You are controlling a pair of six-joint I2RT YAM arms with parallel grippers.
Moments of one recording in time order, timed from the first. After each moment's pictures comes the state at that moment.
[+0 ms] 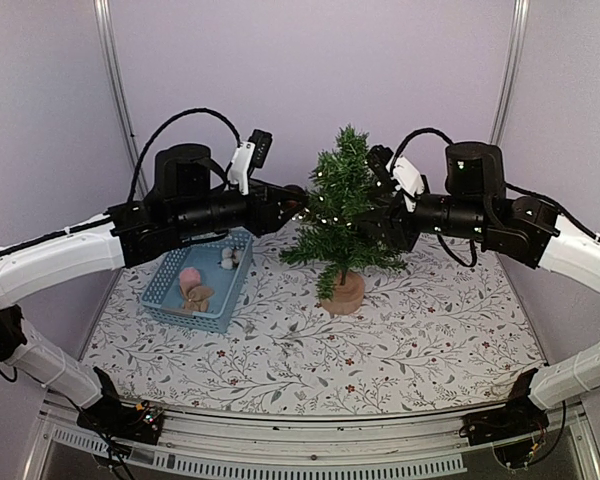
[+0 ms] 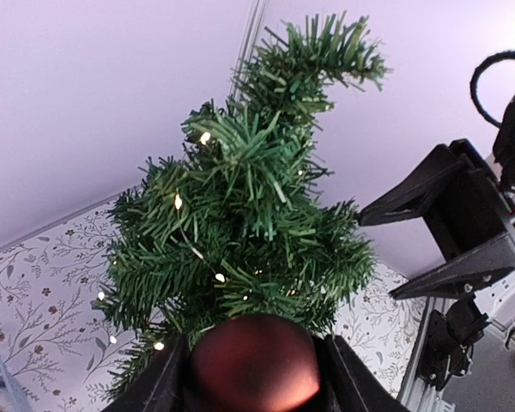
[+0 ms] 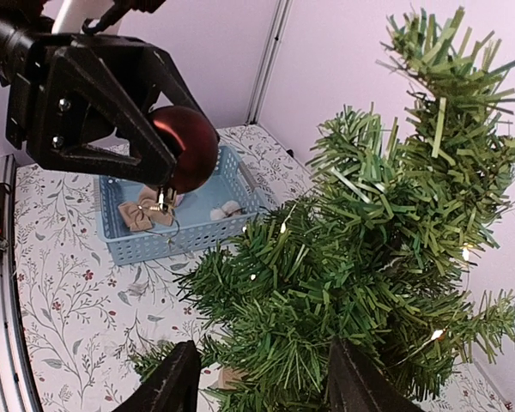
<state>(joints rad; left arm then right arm) -0.87 1.41 1.24 0.00 0.11 -0.25 0.85 1.25 1.23 -0.29 -0.05 -0.28</state>
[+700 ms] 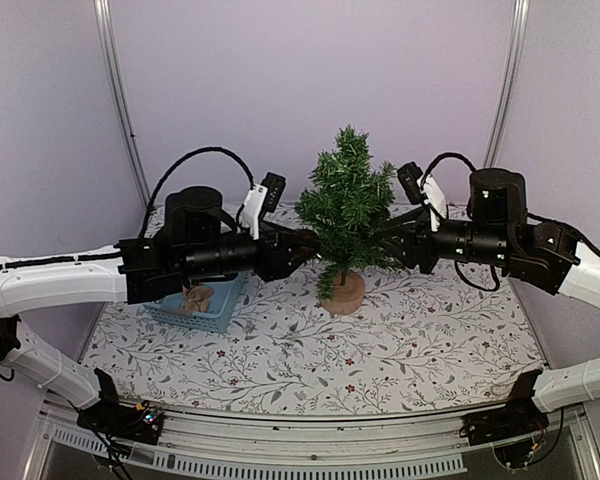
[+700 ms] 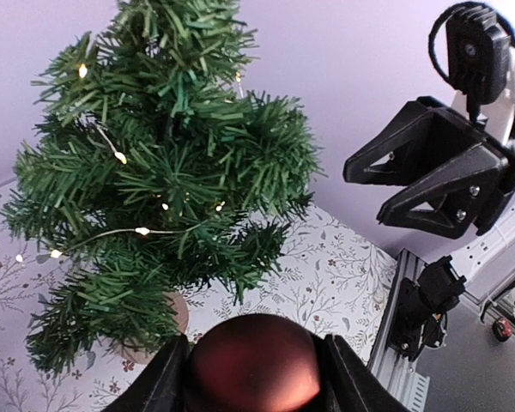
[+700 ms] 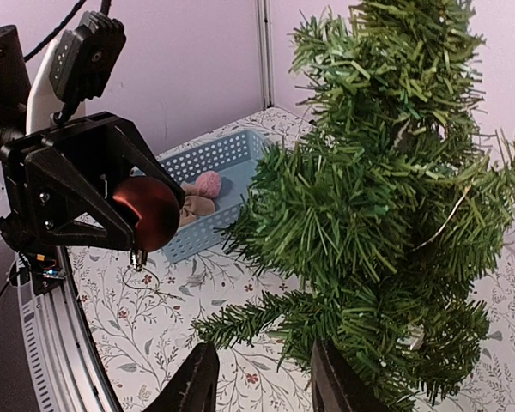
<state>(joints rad) -0.99 1.35 1.02 0.12 0.07 -0.32 0.85 1.09 1.06 -0.29 -0.10 0.02</state>
